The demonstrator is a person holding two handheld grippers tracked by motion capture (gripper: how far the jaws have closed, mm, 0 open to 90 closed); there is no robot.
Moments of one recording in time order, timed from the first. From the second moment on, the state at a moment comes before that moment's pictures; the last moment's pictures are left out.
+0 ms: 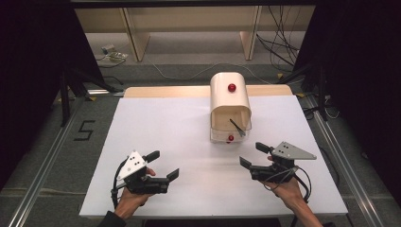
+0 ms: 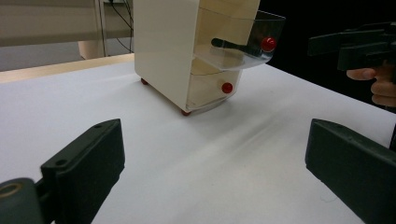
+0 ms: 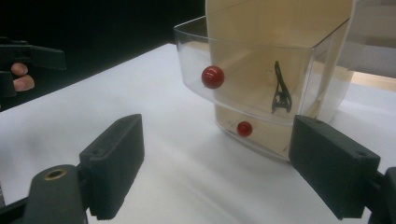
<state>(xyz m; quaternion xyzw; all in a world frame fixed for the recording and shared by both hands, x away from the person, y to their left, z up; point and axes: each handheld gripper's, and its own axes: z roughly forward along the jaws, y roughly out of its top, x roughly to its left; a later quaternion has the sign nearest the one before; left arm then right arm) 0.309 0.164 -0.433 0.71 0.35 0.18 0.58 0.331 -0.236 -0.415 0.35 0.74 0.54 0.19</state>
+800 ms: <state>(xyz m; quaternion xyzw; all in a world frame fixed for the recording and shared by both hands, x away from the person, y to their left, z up) 0.308 0.163 -0.433 0.71 0.35 0.18 0.58 0.321 -0.237 -0.430 0.35 0.75 0.53 0.20</state>
